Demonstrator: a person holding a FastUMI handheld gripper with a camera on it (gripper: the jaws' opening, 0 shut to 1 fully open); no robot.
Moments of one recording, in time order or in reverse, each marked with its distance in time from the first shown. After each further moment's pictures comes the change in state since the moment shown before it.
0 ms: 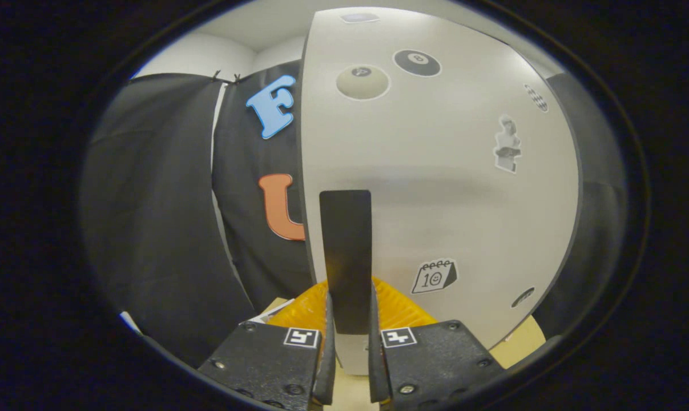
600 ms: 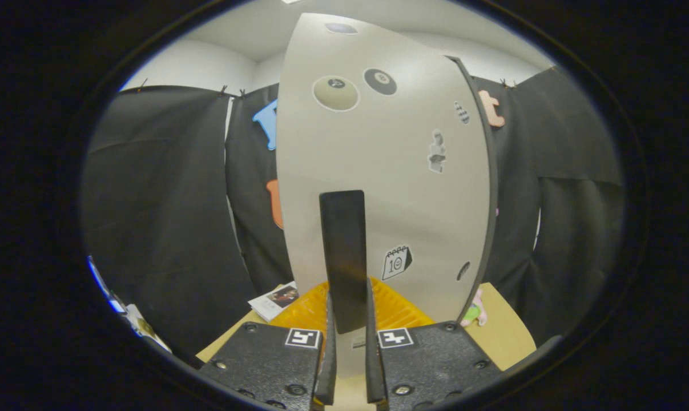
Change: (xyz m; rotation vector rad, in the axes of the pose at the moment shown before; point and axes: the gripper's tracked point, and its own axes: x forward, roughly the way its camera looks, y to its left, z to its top) arm -0.174 -0.063 -0.031 0.020 -0.026 -0.039
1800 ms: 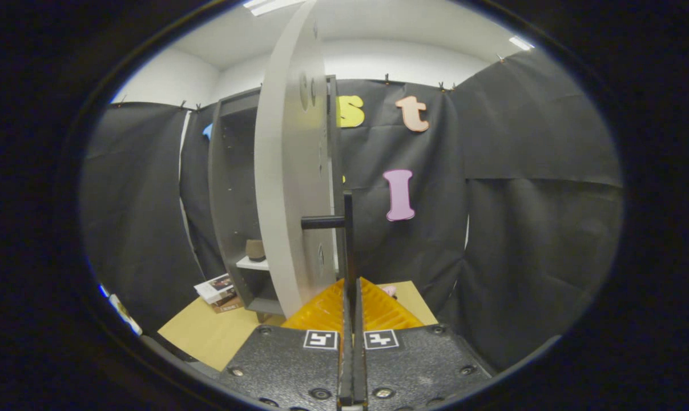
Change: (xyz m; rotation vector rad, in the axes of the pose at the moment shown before) arm -0.127 -0.245 -0.012 0.004 -0.021 -0.172
